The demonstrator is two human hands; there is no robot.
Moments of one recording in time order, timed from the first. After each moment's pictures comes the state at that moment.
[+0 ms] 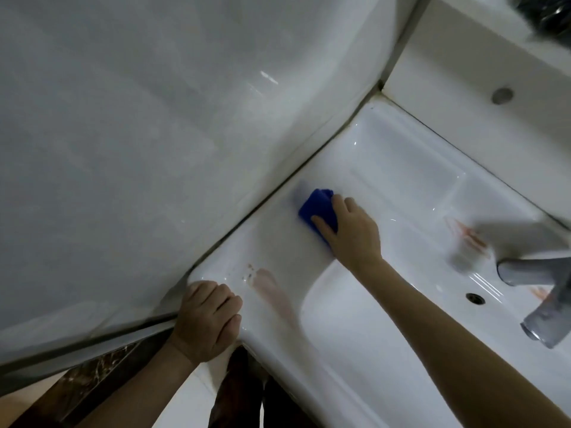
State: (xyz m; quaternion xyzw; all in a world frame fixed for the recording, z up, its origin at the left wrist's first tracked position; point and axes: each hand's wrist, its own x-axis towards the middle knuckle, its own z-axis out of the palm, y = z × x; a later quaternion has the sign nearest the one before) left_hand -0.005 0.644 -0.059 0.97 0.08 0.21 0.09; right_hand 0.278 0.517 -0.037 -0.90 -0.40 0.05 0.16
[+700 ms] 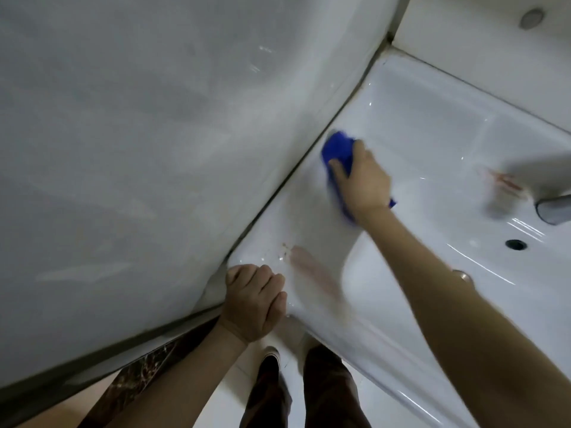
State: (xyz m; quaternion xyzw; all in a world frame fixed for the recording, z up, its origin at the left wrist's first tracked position) left_hand -0.004 0.646 -0.057 0.97 0.07 0.23 0.07; right_hand 0.261 0.566 -0.026 -0.95 -0.22 0.06 0.20
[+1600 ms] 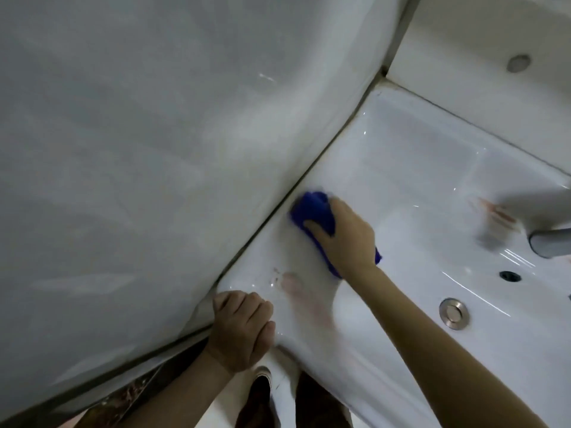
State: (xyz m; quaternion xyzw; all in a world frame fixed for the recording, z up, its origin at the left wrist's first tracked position) left_hand -0.006 0.645 -0.061 0.97 0.08 0.21 0.07; right_hand 0.219 0.547 -0.032 -0.90 -0.32 0.09 0.27
